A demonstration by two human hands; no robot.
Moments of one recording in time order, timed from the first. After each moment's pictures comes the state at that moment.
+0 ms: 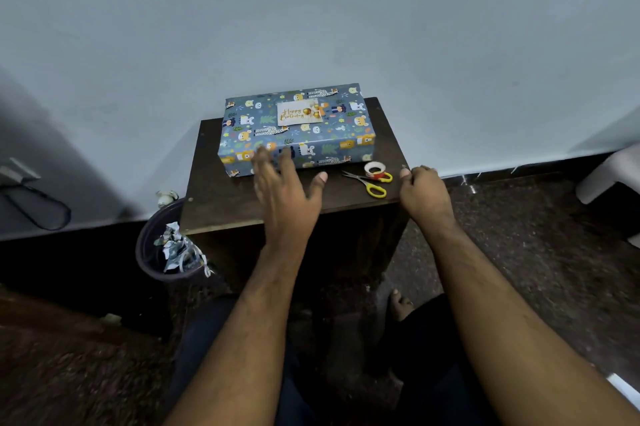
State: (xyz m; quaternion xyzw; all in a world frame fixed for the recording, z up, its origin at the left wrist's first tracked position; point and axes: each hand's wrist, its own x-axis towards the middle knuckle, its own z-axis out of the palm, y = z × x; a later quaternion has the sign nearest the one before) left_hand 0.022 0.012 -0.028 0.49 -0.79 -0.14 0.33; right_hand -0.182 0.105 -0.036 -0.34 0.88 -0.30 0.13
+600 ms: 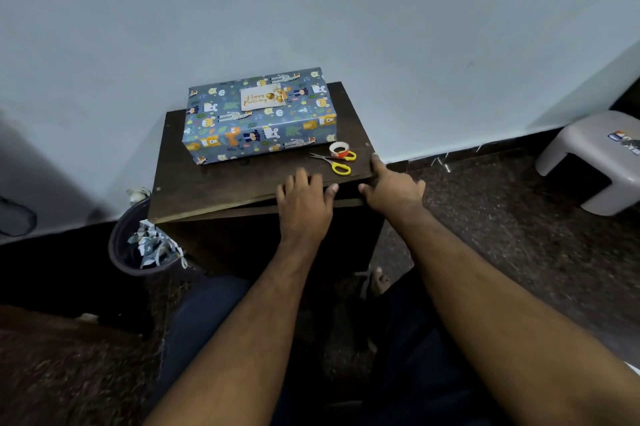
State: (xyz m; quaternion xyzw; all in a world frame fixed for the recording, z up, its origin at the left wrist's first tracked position) left_hand -0.020 0.075 -0.064 0.44 -0.88 -0.05 0.19; right_hand -0.172 0.147 -0.036 -0.37 0.91 -0.09 0.17
